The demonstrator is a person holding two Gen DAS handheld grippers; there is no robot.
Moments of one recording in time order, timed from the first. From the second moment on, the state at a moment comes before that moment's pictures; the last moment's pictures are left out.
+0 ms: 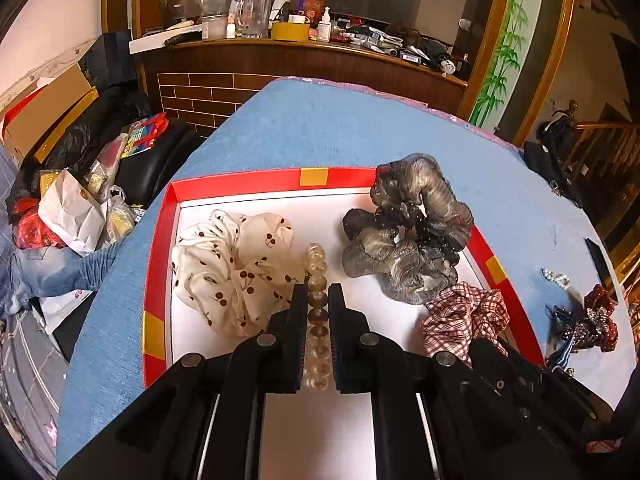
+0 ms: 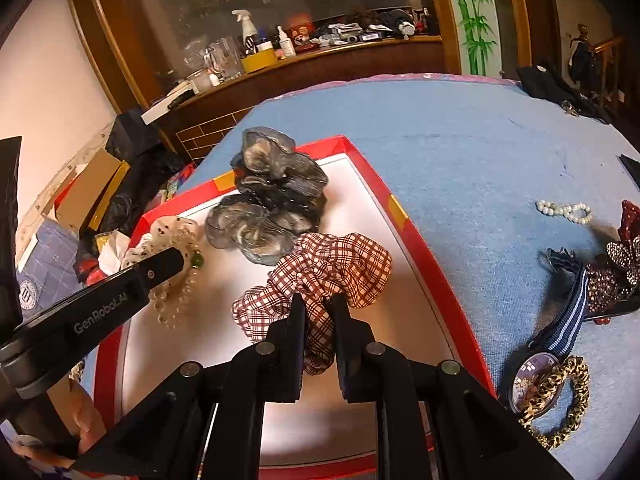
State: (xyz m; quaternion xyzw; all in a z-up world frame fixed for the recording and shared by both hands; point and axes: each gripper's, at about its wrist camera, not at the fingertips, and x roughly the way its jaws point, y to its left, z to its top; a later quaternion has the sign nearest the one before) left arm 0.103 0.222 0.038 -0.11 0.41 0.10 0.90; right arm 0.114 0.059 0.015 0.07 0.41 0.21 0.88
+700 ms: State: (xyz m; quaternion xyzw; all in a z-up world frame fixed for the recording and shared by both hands) left arm 0.105 0.205 0.037 -0.07 0.40 0.11 0.91; right arm 0.105 0.044 0.023 0.09 0.39 0.23 0.89
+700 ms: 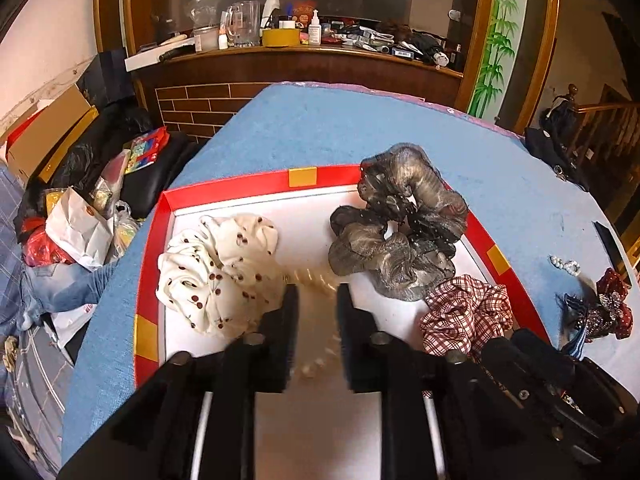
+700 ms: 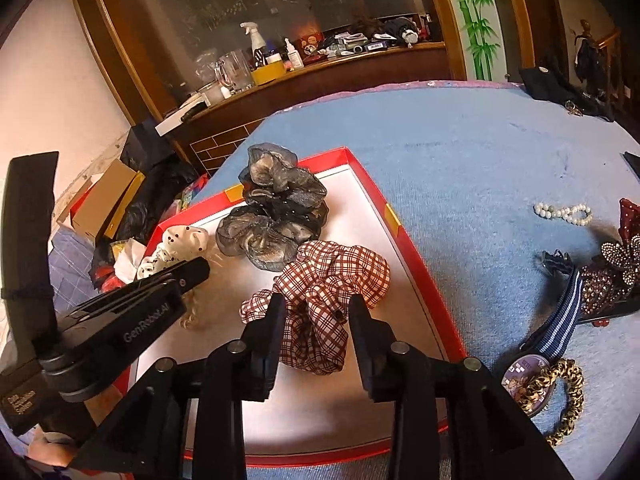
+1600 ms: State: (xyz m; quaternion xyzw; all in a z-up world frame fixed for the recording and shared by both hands) left arm 0.092 0.197 0.057 -0.05 0.35 0.12 0.93; right arm 0.099 0.032 0.031 0.10 0.37 0.22 0.90
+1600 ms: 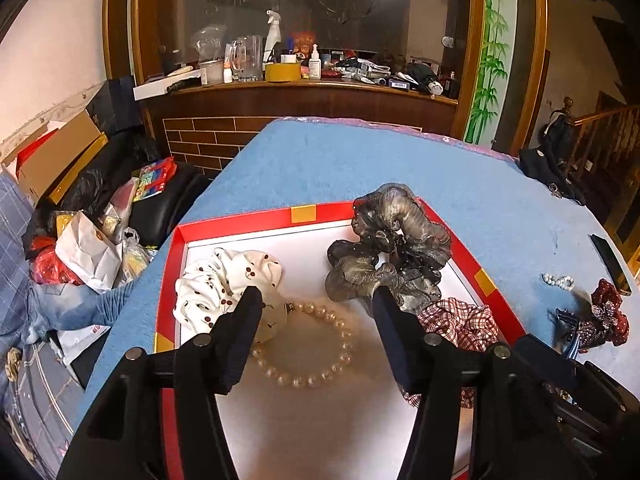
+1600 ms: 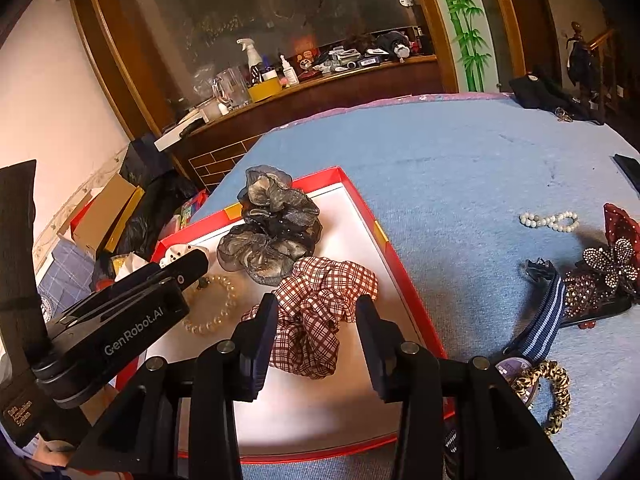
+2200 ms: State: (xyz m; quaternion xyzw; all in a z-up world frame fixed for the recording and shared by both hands) left arm 0.085 0.183 0.067 -0.03 0.32 0.11 0.94; right arm 0.096 0.006 0.046 0.13 0.34 0.21 0.91
